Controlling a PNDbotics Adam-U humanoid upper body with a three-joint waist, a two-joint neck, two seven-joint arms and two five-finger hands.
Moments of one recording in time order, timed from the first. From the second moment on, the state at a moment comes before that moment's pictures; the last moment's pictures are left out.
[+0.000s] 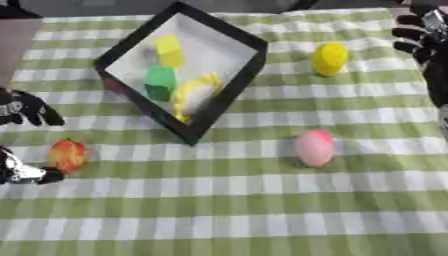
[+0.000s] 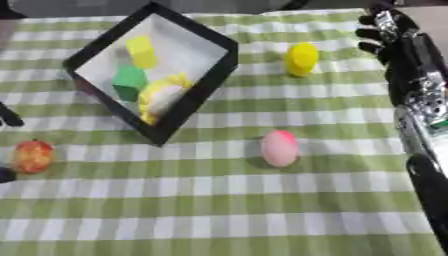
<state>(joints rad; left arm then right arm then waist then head) -0.32 1.18 -0.35 -1.98 -0.28 0.30 -0.65 -0.40 -0.50 0.00 -1.67 -0.29 0.12 -0.17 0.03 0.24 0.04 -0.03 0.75</state>
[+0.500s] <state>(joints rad) -0.33 1.13 -0.37 -1.97 -0.36 0.35 -0.62 -0.40 -0.50 0.01 -1.67 -0.29 0.12 -0.17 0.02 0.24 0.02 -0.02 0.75</state>
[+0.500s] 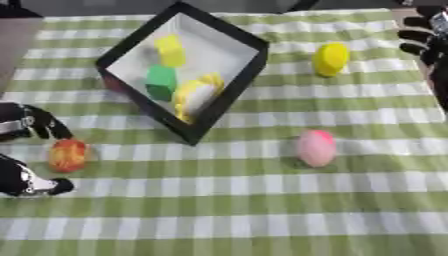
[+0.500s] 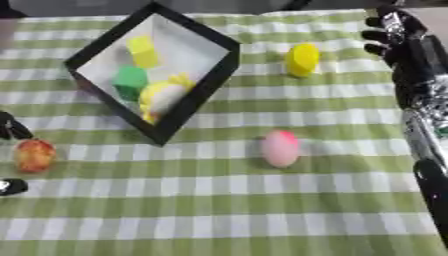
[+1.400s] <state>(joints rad) -0.40 1.07 -0.40 -1.88 -0.52 0.32 -0.60 -0.40 -0.49 0.01 -1.67 -0.29 0.12 -0.17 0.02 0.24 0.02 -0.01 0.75</state>
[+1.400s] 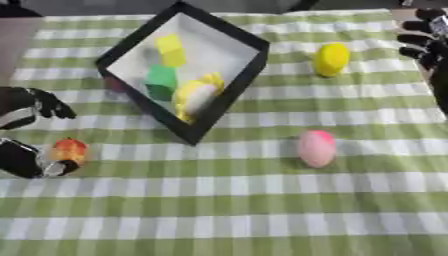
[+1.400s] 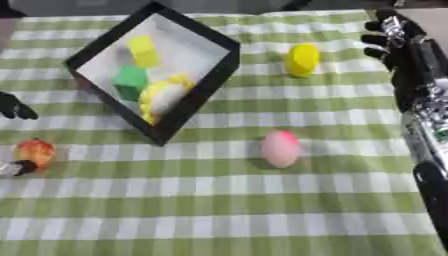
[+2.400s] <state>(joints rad) -0.51 0.95 -0.49 -1.63 -0.63 0.23 -0.67 -0.39 -0.48 0.01 -1.67 -0.29 0.12 -0.17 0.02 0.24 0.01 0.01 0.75</state>
